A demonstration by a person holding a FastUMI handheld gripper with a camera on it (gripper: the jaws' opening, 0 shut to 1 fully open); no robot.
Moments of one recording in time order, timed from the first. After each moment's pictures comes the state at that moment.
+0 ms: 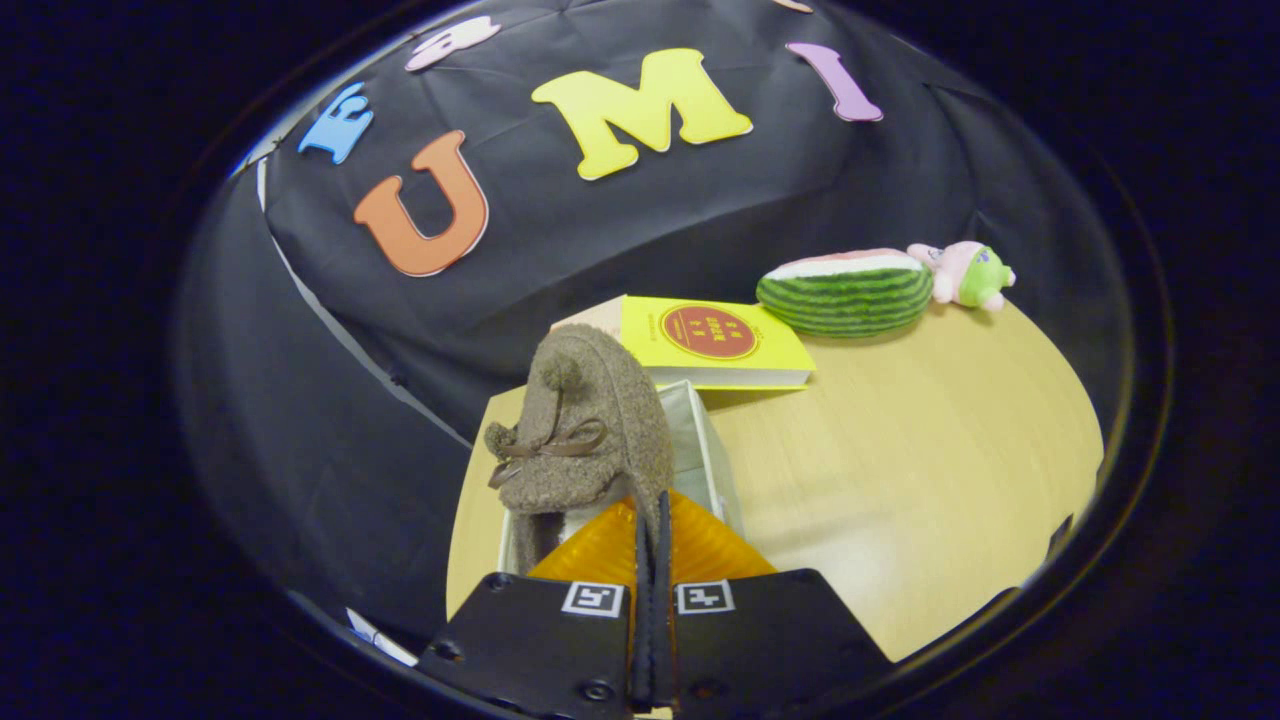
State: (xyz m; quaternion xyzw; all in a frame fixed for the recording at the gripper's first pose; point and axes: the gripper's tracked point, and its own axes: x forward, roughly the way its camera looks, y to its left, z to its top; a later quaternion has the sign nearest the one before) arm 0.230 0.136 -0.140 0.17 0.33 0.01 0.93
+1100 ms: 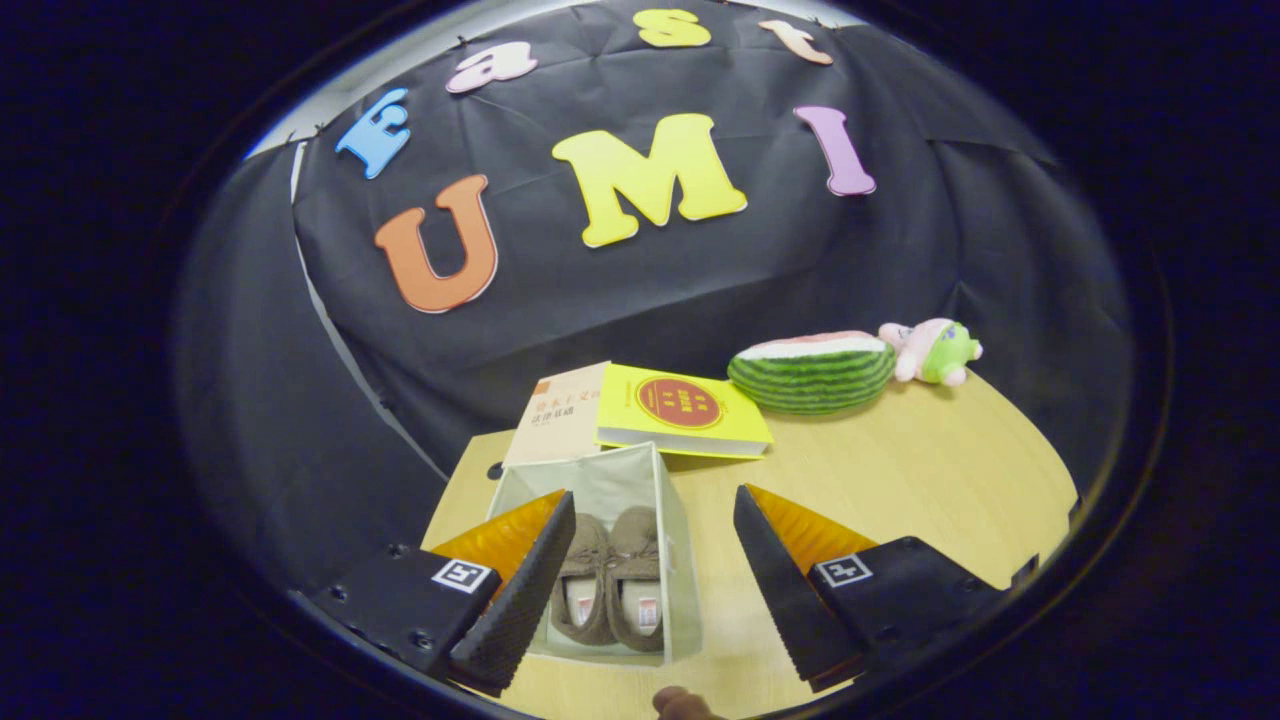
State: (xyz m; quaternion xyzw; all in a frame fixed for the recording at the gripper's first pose) arm 0.210 0.095 -0.087 0.10 0.22 0.00 0.97
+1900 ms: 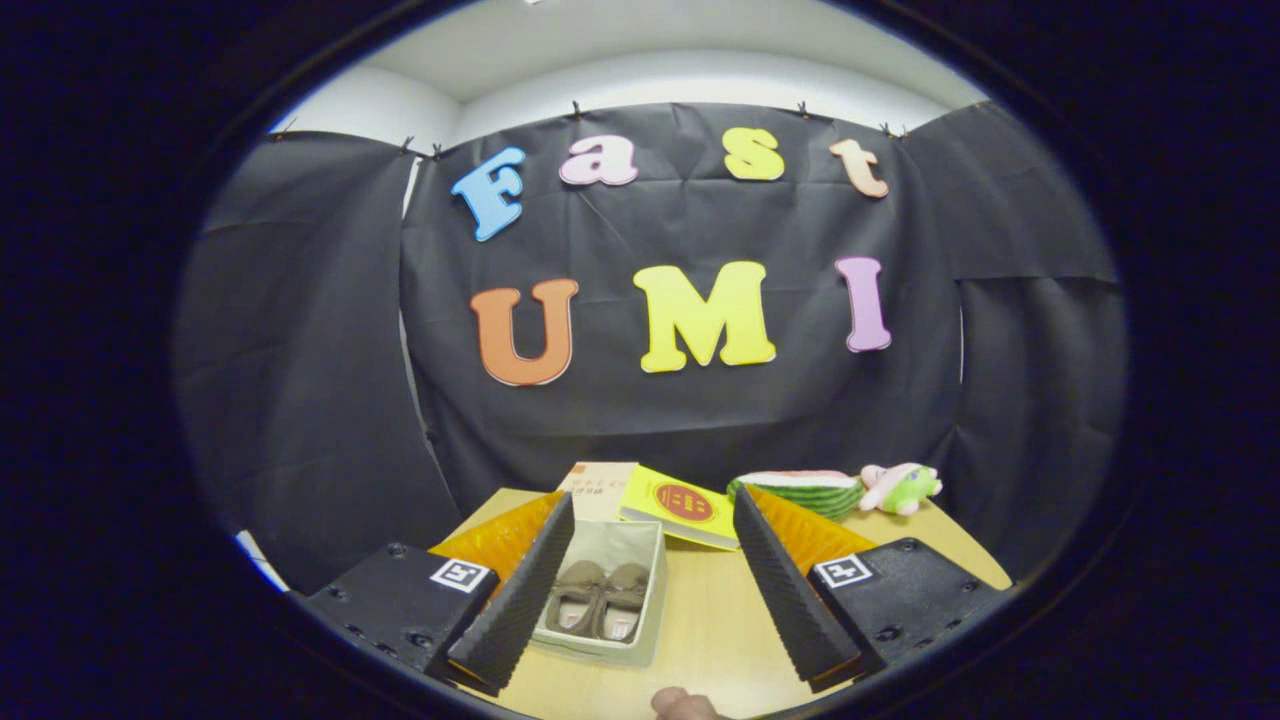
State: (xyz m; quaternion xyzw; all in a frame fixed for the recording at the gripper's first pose) arm 0.089 0.098 0.032 -0.01 0.04 0.03 1.00
